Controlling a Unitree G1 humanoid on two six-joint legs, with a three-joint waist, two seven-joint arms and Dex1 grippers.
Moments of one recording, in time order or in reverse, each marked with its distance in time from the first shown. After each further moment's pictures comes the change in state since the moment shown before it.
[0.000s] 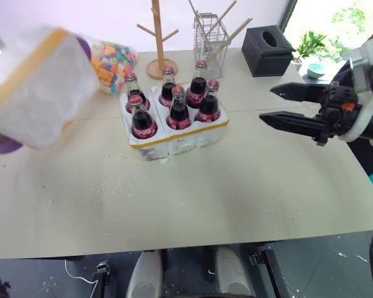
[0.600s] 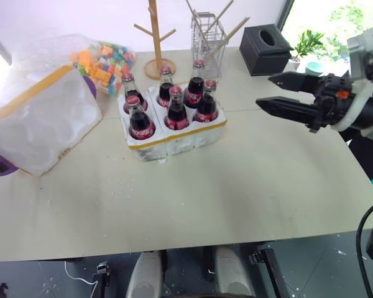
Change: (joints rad) left arm 0.017 0.027 -0.178 0.051 0.138 0.159 -0.143; right arm -0.083 0.070 0.014 0.043 -0.033 0.035 -0.036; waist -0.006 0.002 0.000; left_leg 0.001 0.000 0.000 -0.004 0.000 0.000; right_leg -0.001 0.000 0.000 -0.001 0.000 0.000
